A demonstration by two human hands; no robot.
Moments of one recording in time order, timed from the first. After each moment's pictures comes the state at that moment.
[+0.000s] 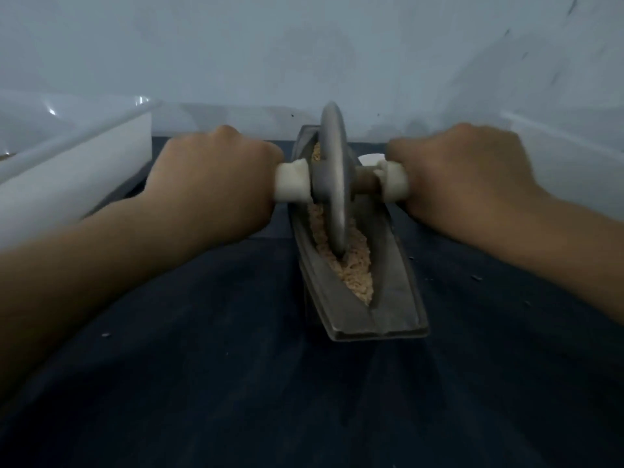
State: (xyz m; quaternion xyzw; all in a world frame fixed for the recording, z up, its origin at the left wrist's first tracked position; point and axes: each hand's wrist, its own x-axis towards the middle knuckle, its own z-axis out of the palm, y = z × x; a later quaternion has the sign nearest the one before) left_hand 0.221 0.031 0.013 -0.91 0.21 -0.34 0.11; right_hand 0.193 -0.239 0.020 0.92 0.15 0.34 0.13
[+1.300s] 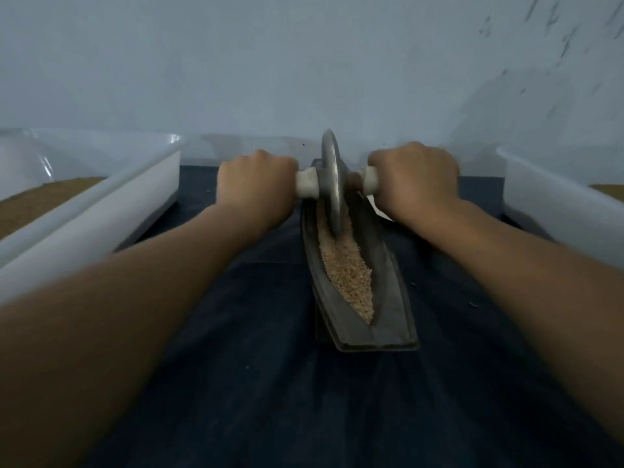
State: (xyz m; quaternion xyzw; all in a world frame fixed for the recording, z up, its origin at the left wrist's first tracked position) left_hand 0.248 0.001 0.025 -0.96 0.10 -0.27 0.05; right_hand 0.235 -0.201 0.040 0.96 0.04 0.26 0.09
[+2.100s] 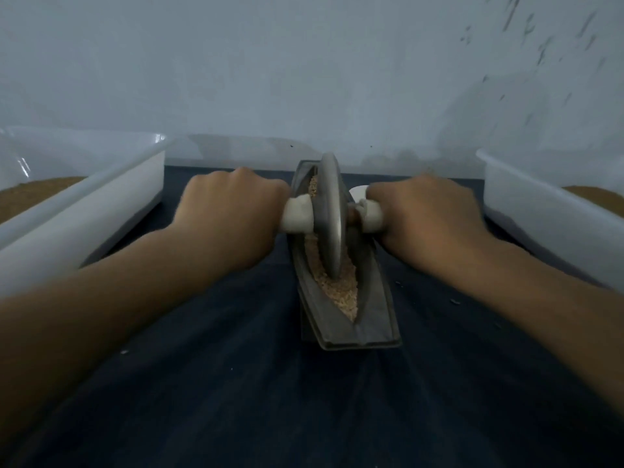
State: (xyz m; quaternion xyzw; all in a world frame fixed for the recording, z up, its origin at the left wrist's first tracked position) left_hand 0.197 0.017 0.025 -0.93 0.18 -0.30 0.12; right_hand 0.182 -0.223 0.022 0.94 0.11 0.30 0.10
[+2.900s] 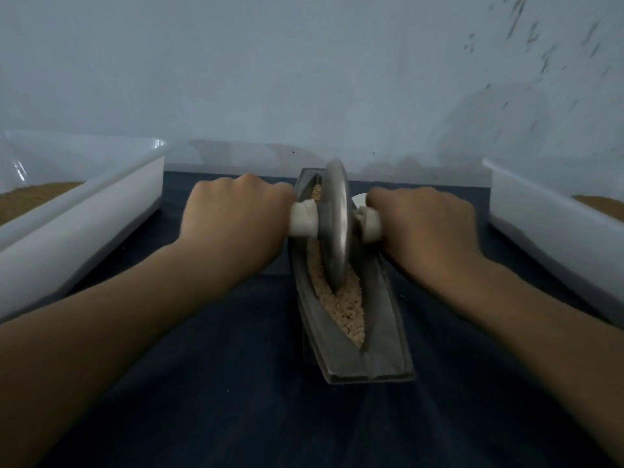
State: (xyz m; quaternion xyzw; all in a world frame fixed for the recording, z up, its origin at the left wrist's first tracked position) left_hand 0.207 0.008 0.020 -0.93 0.15 -0.32 0.13; right_hand 0.193 -0.213 0.017 0.94 0.06 0.31 0.11
